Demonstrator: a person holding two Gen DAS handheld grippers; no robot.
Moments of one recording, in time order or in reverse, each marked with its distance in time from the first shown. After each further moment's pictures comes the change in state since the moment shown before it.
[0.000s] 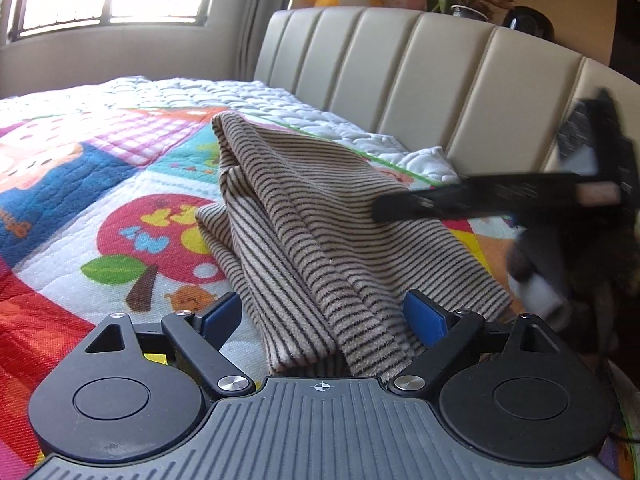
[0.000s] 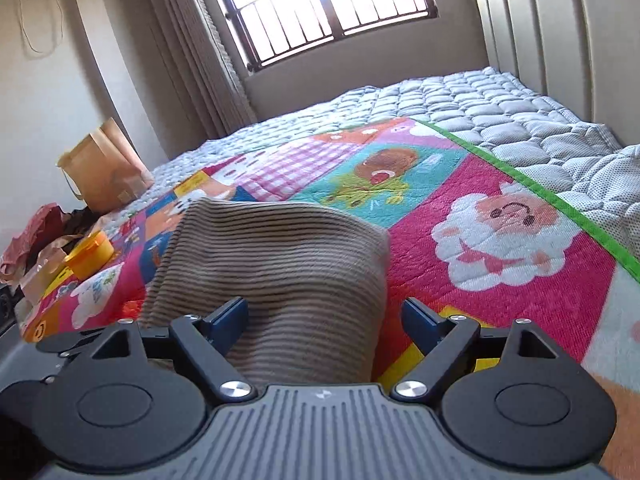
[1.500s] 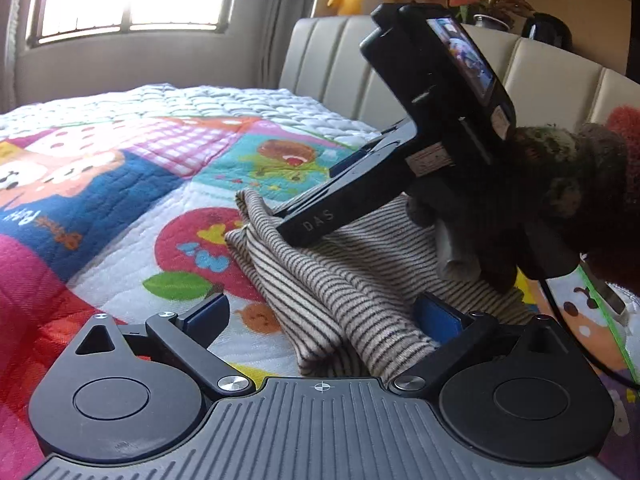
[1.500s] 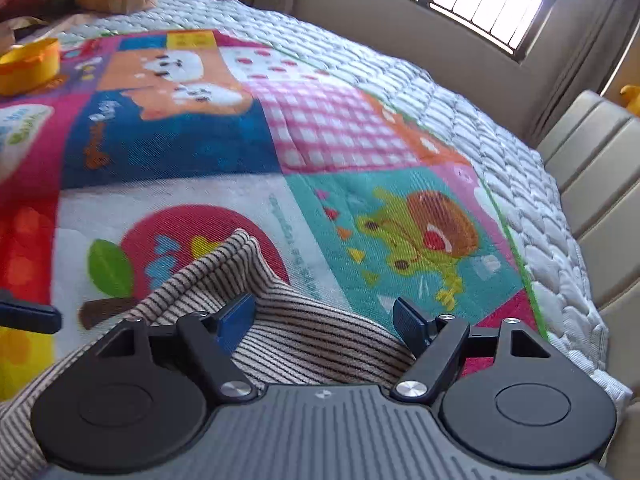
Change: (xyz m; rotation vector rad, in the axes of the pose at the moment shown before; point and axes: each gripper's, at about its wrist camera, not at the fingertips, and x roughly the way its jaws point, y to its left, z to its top) left arm -0.017 0.031 0.007 -0.009 -0.010 0.069; right arm 0.124 0.123 0.045 -0.564 0.241 -0.326
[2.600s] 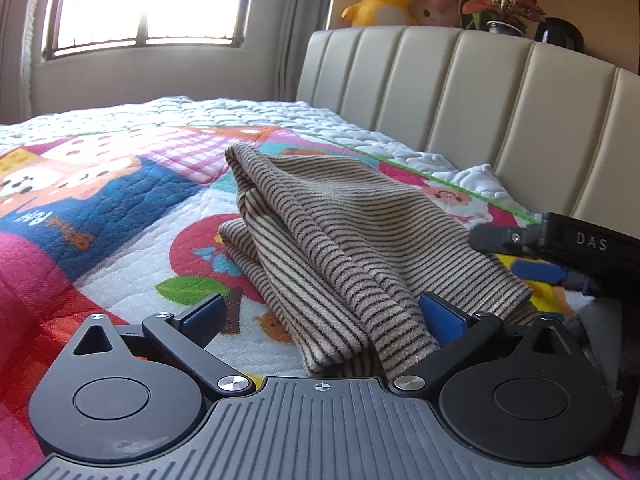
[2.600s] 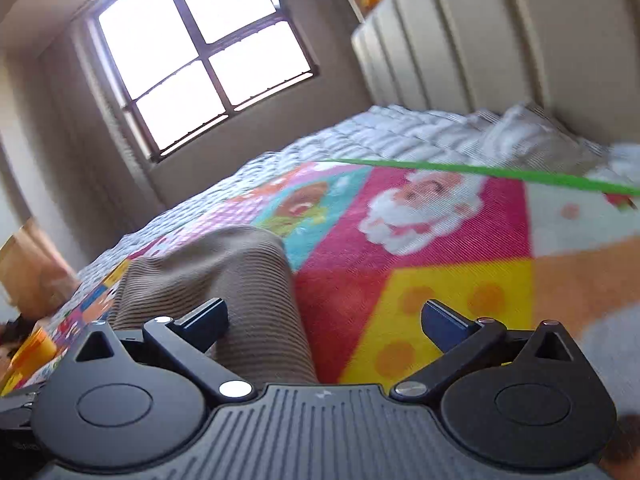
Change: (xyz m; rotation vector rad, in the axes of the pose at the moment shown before) left arm 0.008 0.000 -0.010 0.009 -0.065 0.059; right arm -0.096 -0.040 -0.197 0.927 -0.374 0.029
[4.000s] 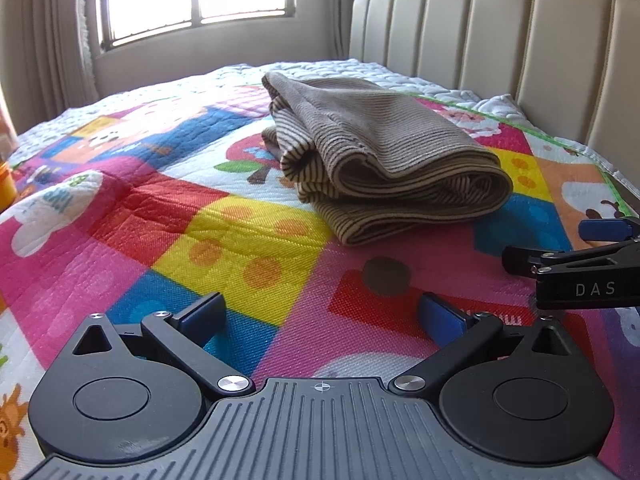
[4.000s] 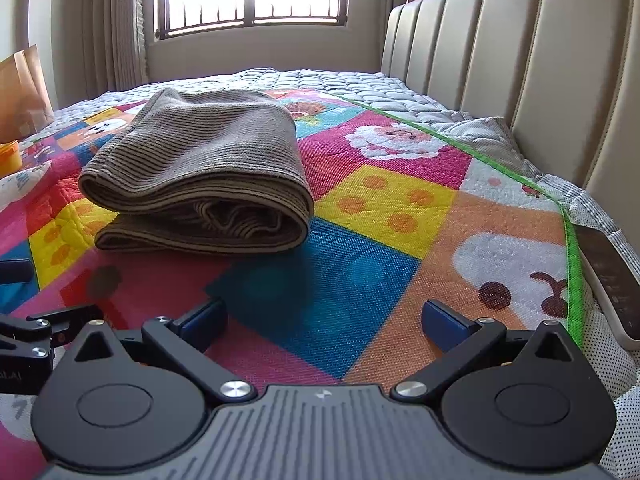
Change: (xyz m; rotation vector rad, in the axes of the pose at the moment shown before) left arm -0.082 -0.070 -0.068 0.029 0.129 0.261; right arm -0.073 0.039 -0.064 -0.460 0.143 -0.222
